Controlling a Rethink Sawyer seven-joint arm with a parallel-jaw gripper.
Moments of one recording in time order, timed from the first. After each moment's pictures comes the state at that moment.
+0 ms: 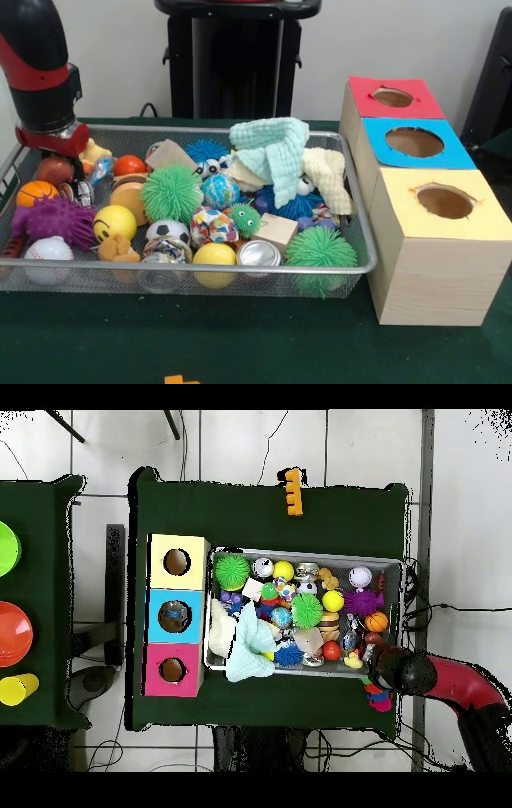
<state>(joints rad) -1.08 -0.41 0.37 1.63 -0.77 0.53 1.86</state>
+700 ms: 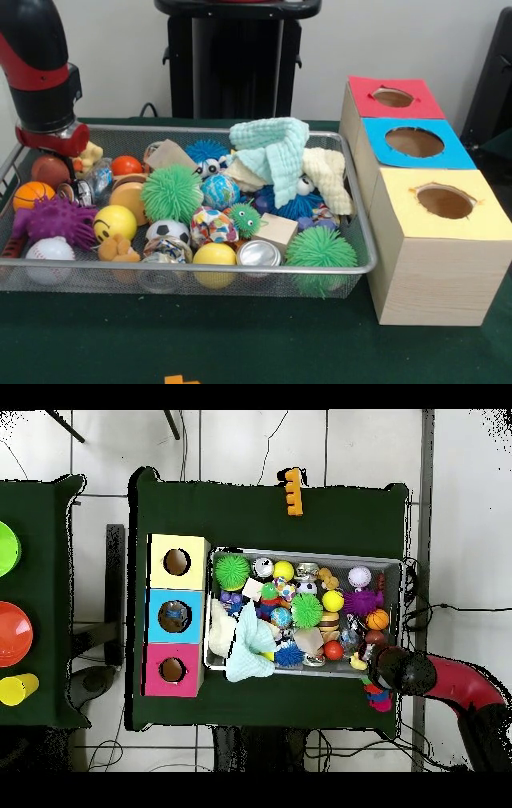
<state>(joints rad) -1.08 -0.42 0.37 1.63 -0.77 0.53 1.86</state>
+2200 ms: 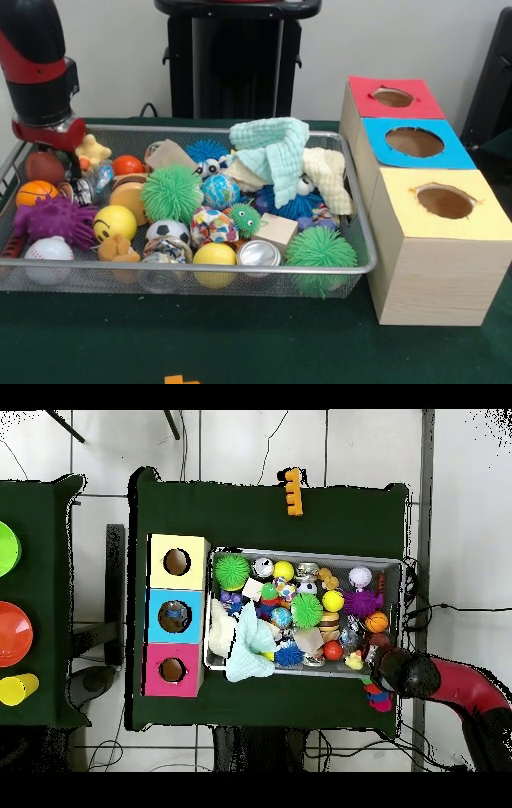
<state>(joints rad) -1.09 -0.45 0.36 1.65 -0.76 0.53 1.86</state>
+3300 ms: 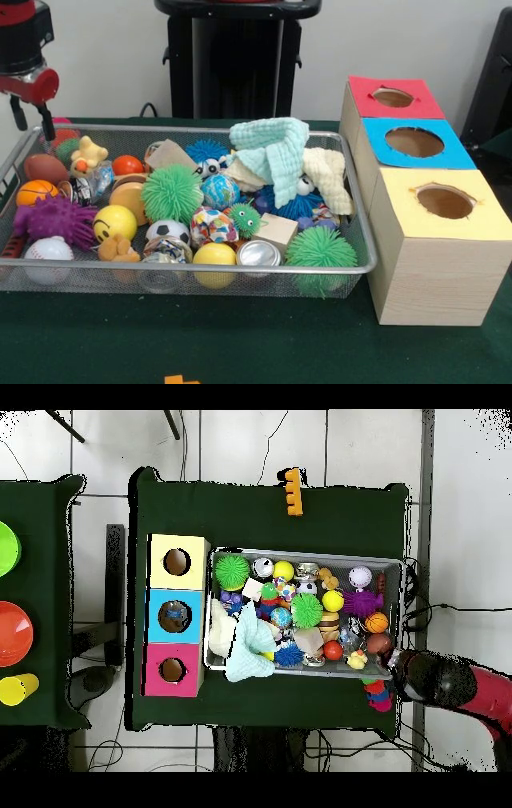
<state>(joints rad) -1.09 -0.63 0.36 1.71 -0.64 0.66 1.86</state>
